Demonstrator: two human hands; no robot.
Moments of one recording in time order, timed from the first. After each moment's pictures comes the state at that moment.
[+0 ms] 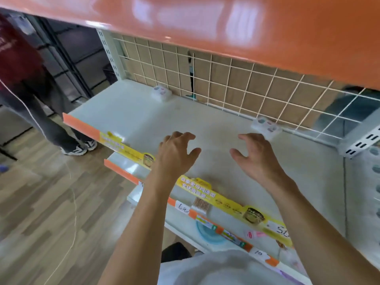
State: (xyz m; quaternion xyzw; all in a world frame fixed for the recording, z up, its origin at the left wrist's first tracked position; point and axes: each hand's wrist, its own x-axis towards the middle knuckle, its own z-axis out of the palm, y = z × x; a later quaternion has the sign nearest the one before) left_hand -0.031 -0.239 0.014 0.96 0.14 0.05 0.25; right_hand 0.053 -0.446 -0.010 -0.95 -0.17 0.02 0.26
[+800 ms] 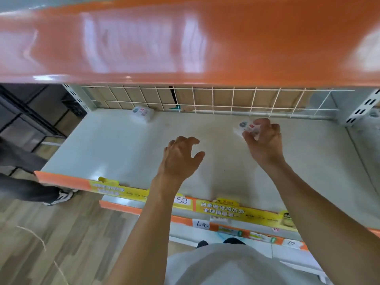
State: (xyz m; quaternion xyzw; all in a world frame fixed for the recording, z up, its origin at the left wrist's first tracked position) left_hand 0.041 -0.189 0.003 0.97 -0.02 -0.02 0.22; right_hand 0.102 -0.417 -0.045 -0.91 0.10 -0.11 0.39
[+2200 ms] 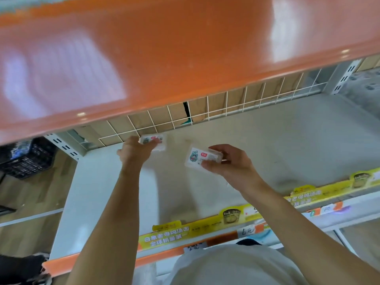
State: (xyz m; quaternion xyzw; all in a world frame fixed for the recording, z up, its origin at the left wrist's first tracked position) left_hand 0.218 0.044 -0.035 0.94 0.11 -0.04 0.31; right_hand 0.040 -0.181 -0.007 -0.70 0.19 -0.02 0.69
